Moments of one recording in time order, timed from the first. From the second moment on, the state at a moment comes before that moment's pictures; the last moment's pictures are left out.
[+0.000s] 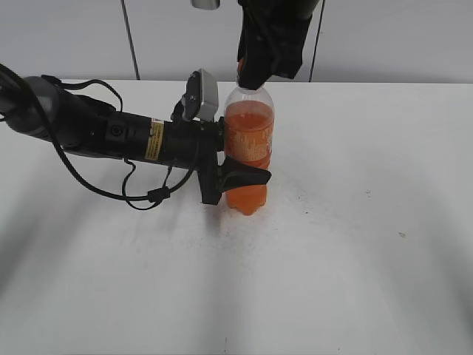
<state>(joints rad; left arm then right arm) -0.35 2.25 -1.30 1.45 -1.01 -0.70 0.60 1.96 -1.93 0.11 1.22 -1.15</state>
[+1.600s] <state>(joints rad) -0.36 2.25 -1.30 1.47 -1.03 -0.70 0.47 1.86 -1.91 0.00 1.23 -0.54</state>
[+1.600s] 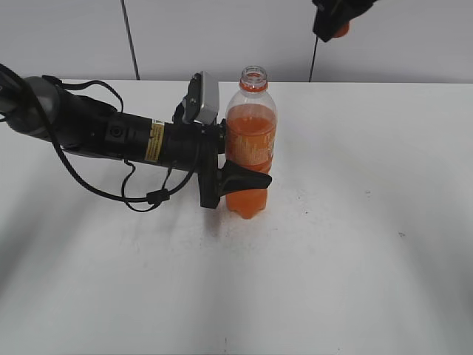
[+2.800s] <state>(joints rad) -0.36 2.25 -1.30 1.47 -1.03 -0.70 0.03 1.99 -1.20 0.01 0.71 -0.01</state>
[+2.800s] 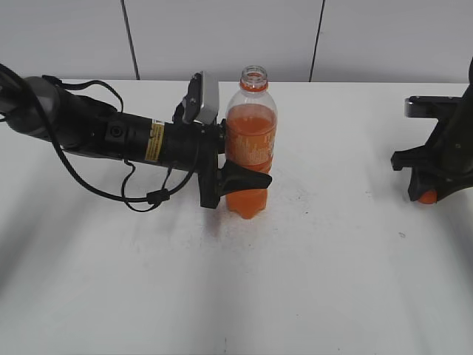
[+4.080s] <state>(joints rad) -0.36 2.25 -1.30 1.47 -1.03 -0.70 0.03 2.04 -1.29 0.02 0.83 -0.01</state>
